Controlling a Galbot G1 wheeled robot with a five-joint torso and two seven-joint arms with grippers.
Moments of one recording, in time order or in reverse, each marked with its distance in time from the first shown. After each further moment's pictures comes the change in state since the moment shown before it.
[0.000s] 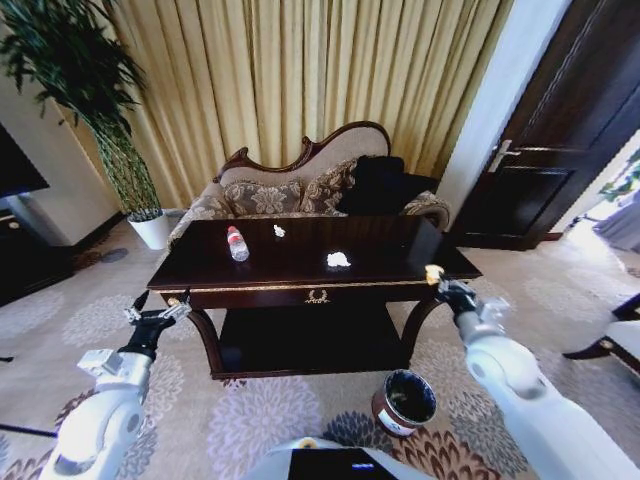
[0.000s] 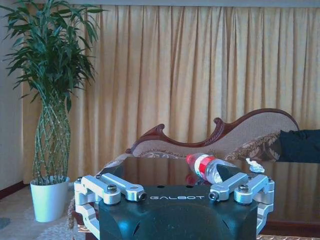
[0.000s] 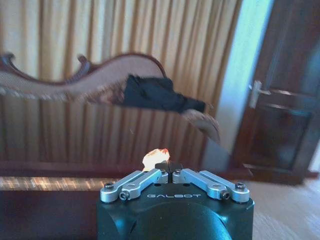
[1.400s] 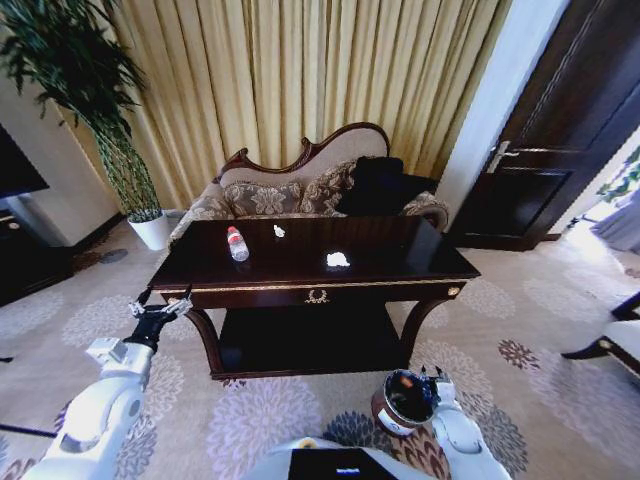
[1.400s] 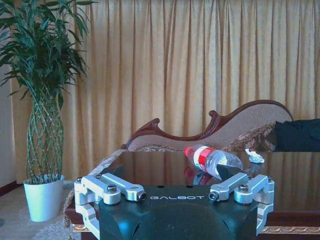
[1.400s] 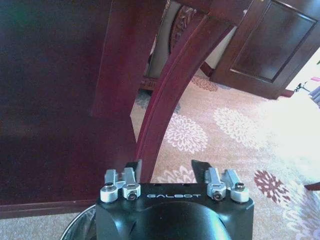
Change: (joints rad) left arm -0.067 0.078 0.058 0.079 -0.010 -0.001 -0.006; right arm 0.059 0.388 -0.076 -0.624 -0.543 0.174 -0.202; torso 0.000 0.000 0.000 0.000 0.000
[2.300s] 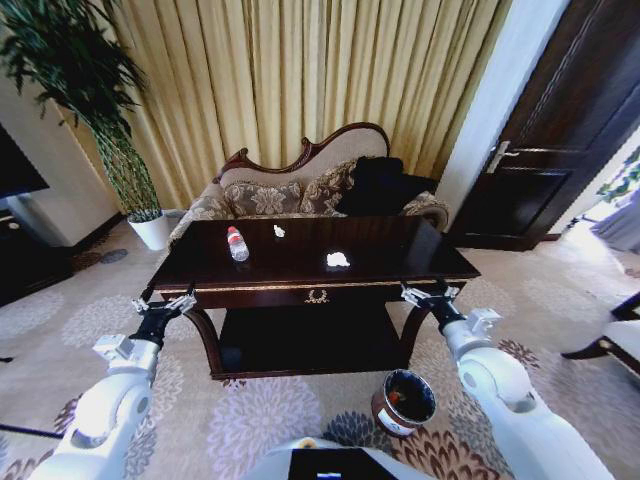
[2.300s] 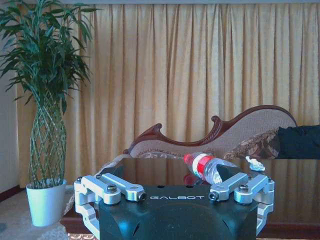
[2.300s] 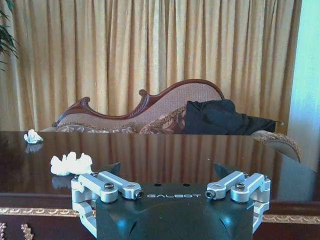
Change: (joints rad) left arm -0.018 -0.004 0.028 -0.030 0.019 0.007 -0.052; right arm 0.034 -0.315 -0.017 0.643 0.541 -0.075 -0.018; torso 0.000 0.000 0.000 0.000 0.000
